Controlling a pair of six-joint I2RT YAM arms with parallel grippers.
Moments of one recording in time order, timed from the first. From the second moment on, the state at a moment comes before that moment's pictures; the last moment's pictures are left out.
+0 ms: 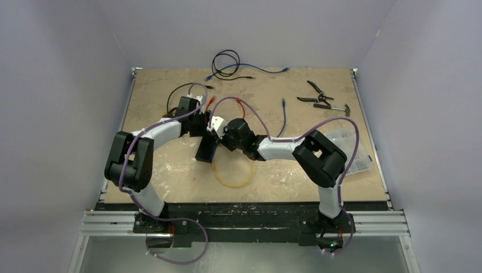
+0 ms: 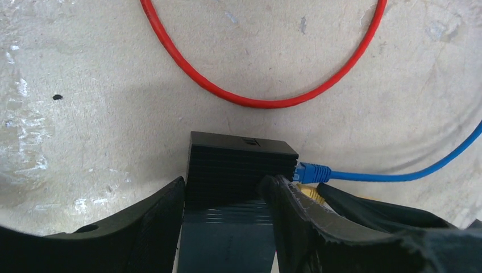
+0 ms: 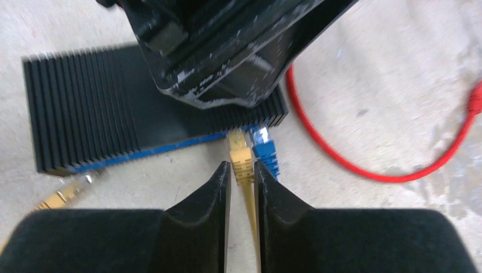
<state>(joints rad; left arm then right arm) -0.28 1.70 0.99 -0.20 0.19 -0.35 0.89 1.97 1.14 0.26 0.01 -0.26</state>
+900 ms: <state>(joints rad) -0.21 1.69 1.16 -0.36 0.12 -0.38 0.70 1.40 0.80 0.45 0.31 -0.09</state>
